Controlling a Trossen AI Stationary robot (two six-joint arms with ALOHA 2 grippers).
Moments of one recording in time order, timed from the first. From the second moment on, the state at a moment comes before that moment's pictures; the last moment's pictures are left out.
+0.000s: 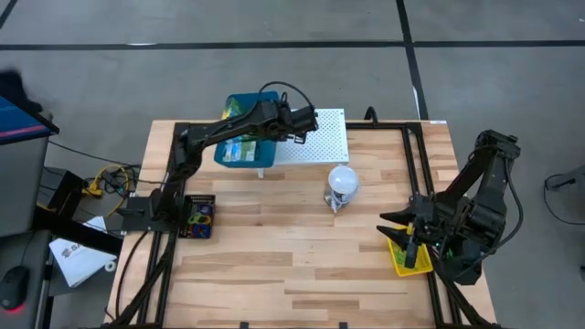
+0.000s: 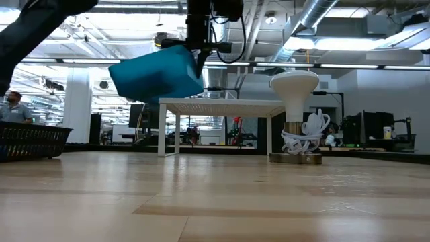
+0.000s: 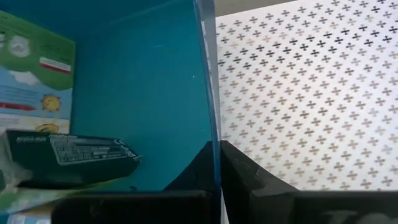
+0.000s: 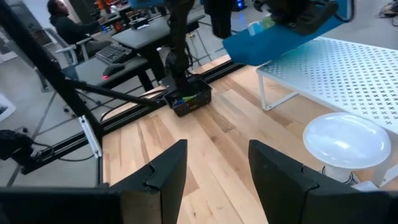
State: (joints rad) left arm 0.29 2.14 2.28 -1.52 -0.60 -1.05; right arm 1.05 1.12 1.14 -0.96 1.23 1.25
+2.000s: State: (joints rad) left arm 0.36 1.65 1.69 -0.93 0.10 0.65; right arm 0.86 1.12 1.14 -0.73 1.37 1.25
